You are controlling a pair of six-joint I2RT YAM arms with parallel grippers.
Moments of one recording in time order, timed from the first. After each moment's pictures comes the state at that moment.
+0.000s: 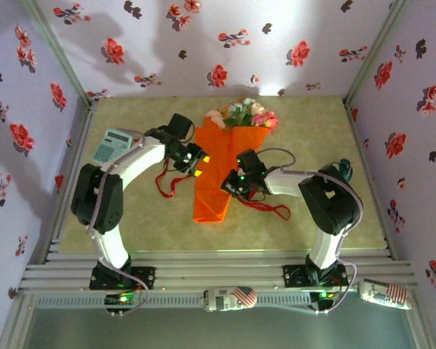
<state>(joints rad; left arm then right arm) -0.52 1.83 1.40 -0.69 0.40 -1.40 0.62 1.80 0.91 -0.07 -0.45 1.13</state>
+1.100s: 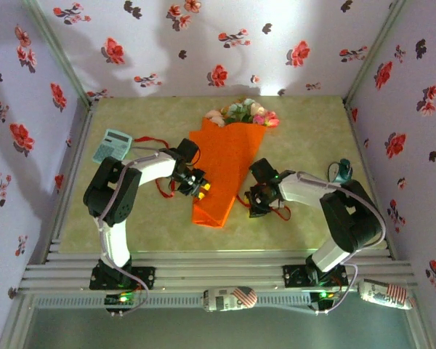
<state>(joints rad) -0.56 1.92 1.19 -0.58 0.45 -1.45 0.57 1.61 0.81 -0.49 -0.29 1.98</state>
